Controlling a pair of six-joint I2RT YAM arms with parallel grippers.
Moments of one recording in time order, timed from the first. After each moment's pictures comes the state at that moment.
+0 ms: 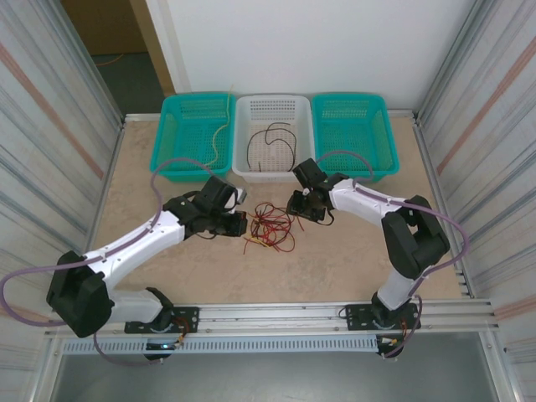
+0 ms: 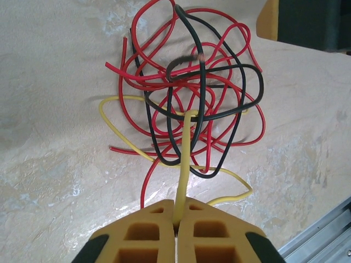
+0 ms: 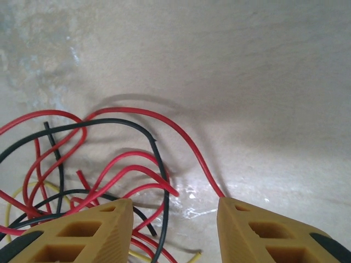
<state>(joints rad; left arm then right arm) -0.69 1.28 0.93 -0.67 0.18 -0.46 0.59 1.70 1.11 -0.58 -0.11 0.80</state>
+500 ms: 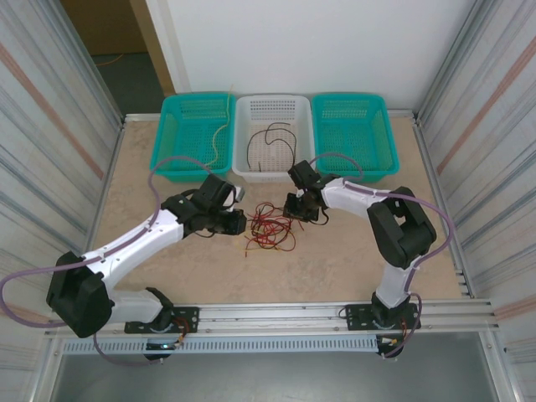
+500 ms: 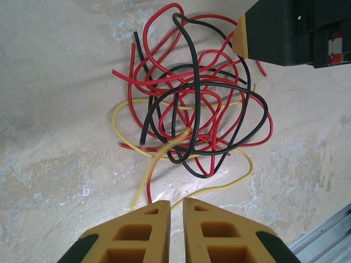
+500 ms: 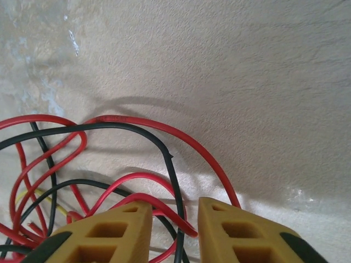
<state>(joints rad) -0.67 1.28 0.95 -0.69 0.17 -0.45 0.60 1.81 1.13 -0.52 -0.18 0.75</state>
